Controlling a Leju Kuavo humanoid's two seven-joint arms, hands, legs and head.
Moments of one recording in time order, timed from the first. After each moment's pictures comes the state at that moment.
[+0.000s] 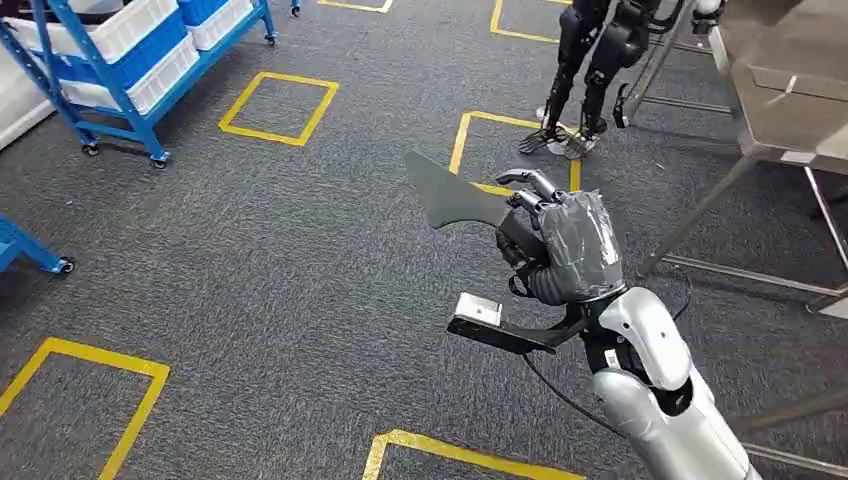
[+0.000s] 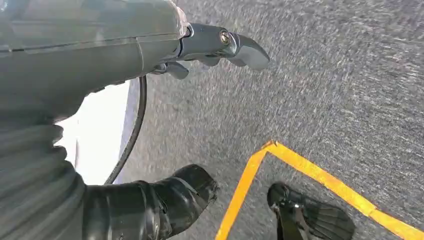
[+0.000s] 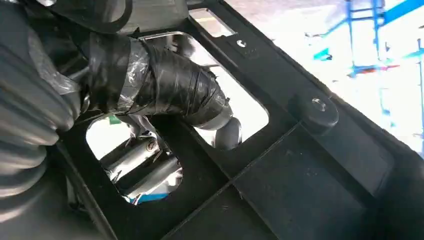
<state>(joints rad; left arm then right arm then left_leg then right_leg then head) -0.07 -0.18 1.20 -0.26 -1.06 -0.28 -0.07 -0.44 -0.26 0.47 -1.52 1.08 -0.09 -0.12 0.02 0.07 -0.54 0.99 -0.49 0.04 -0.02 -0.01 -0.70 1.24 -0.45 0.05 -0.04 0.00</state>
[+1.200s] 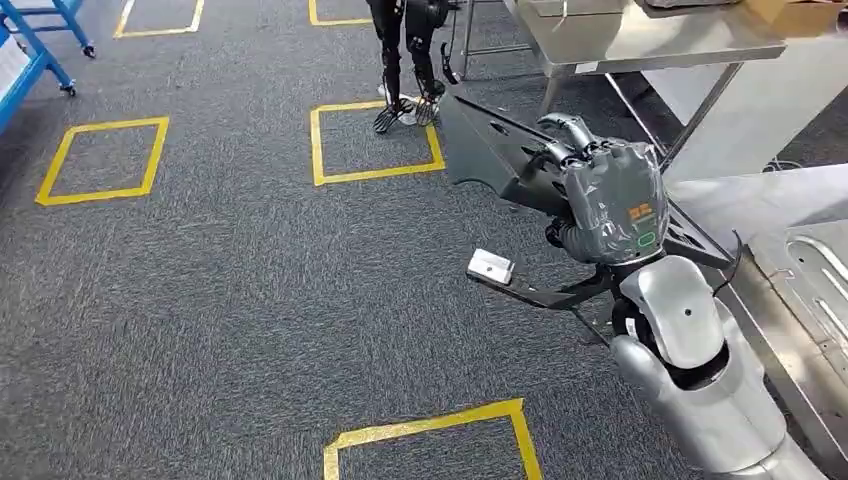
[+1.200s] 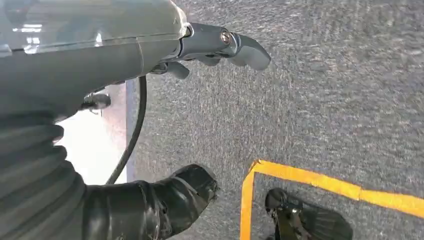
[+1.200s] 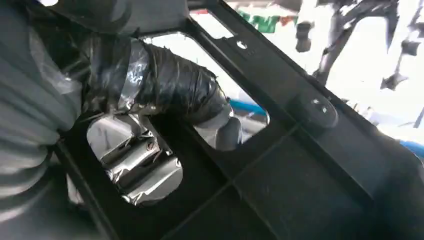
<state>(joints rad) -0.07 -0.17 1.23 -0.27 -1.06 -0.28 -0.07 -0.60 -0.35 0.50 -1.52 1.41 -0.09 -0.01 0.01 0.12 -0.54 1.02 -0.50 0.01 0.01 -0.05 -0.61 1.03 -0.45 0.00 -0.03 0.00</state>
